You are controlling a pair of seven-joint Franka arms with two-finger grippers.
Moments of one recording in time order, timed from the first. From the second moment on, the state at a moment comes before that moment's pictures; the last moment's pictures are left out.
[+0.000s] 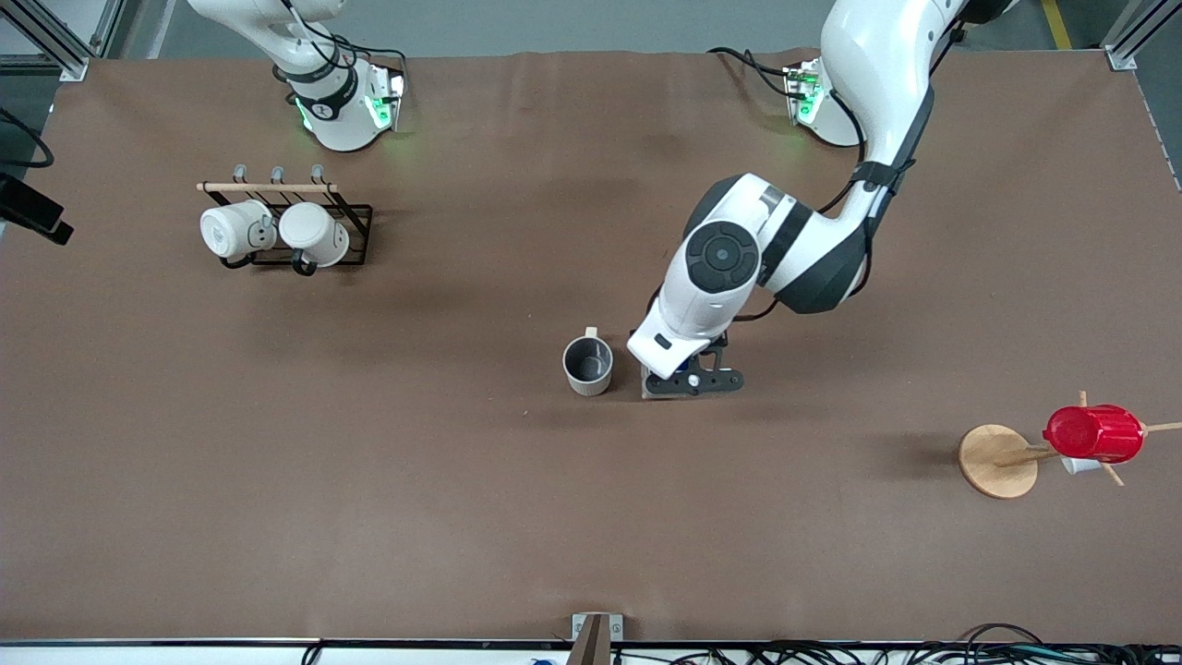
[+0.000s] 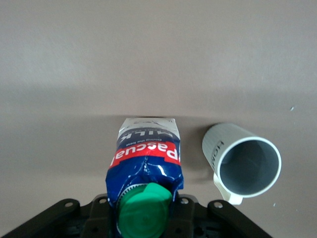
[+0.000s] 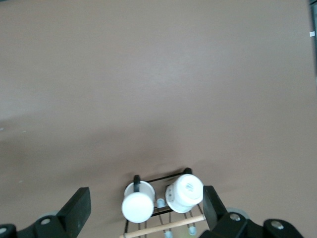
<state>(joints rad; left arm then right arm) -0.49 0.60 -0.17 -1.43 0.03 2.01 -0.69 -0.01 0.03 -0.07 -1.40 -0.05 1.43 0.15</state>
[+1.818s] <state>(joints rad) -0.51 0.61 -0.20 -1.40 0.03 2.08 -0.79 -0.02 0.05 -0.06 -1.41 -0.01 1.44 0.07</state>
